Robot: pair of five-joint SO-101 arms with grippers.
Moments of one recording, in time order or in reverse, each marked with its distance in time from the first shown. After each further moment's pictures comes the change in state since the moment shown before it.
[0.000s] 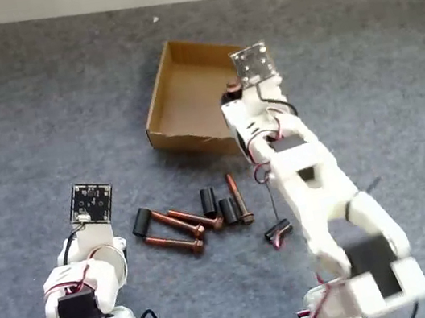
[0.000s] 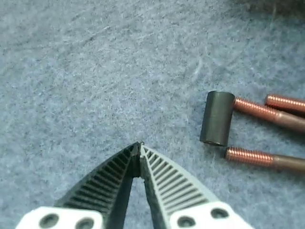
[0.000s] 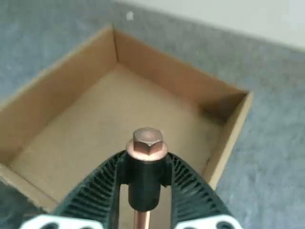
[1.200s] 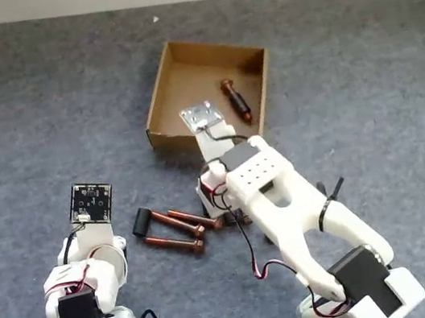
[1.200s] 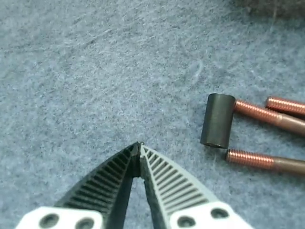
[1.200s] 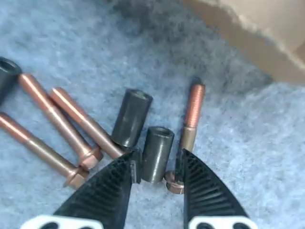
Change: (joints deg) left arm 0.0 0.1 0.4 -0.8 0.0; right arm -17.1 -3.8 -7.6 58.4 -12.7
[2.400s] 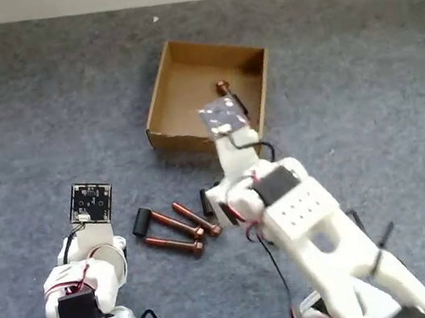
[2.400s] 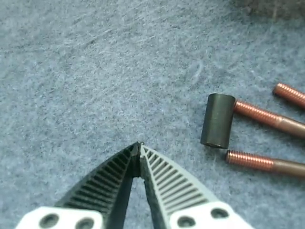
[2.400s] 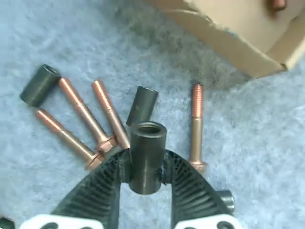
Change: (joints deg) left arm 0.0 0.0 0.0 0.0 0.0; right arm -0.3 -25.1 11.1 1.8 -2.6
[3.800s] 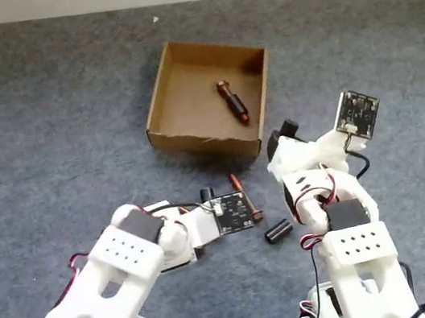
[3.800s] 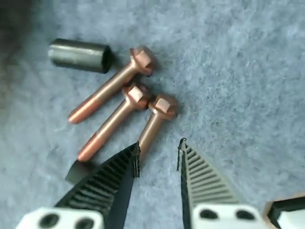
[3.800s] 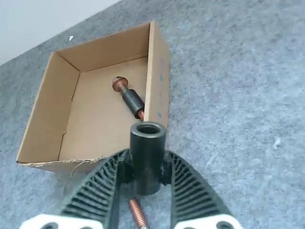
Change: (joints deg) left arm 37.0 55.0 -30.9 3.2 -35.4; right arm 25.1 -22.4 25.6 -34.1 -18.8
